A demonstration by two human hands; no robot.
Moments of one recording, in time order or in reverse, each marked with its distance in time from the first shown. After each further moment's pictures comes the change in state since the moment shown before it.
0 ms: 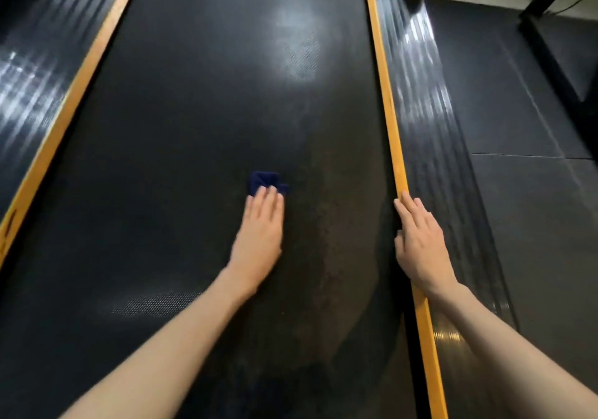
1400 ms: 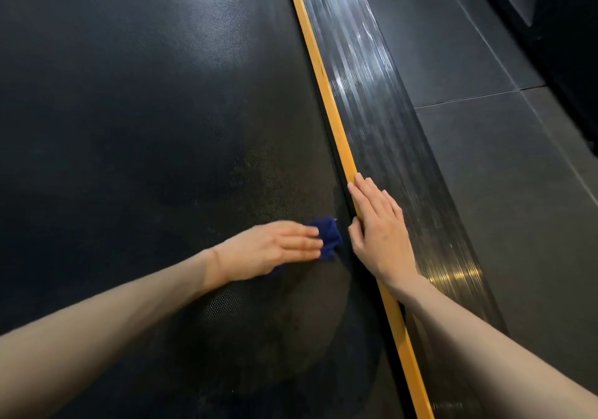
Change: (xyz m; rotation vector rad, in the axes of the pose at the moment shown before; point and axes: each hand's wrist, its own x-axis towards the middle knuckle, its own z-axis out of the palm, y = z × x) left_hand 0.065 0.039 0.009 -0.339 -0.234 1.078; right_hand -0.006 0.010 0.012 0.138 0.132 0.032
